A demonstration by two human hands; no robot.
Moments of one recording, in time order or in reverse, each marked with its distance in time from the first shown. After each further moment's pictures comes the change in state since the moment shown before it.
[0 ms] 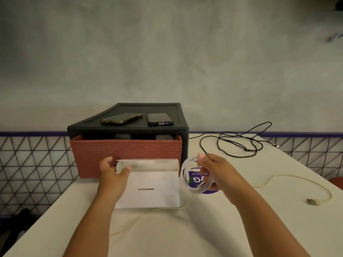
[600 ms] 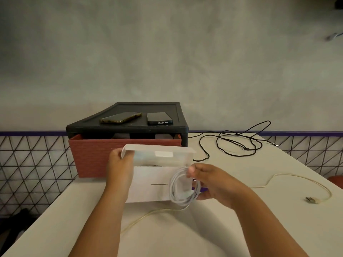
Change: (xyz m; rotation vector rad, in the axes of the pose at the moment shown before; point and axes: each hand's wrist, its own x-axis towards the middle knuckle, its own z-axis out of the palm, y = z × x) left_hand -0.021 0.038 0.017 -0.148 0.035 0.062; right_hand -0.008 0.010 0.005 0.061 -0.337 0.009
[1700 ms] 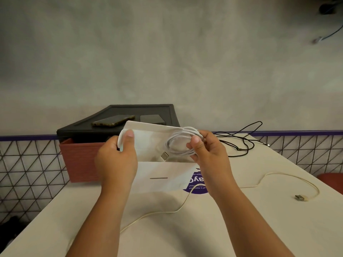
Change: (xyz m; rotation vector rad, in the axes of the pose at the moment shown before) left_hand -0.022 0.032 0.006 0.087 0.215 0.437; right_hand -0.005 -0.036 0.016 0.174 0.518 -0.548
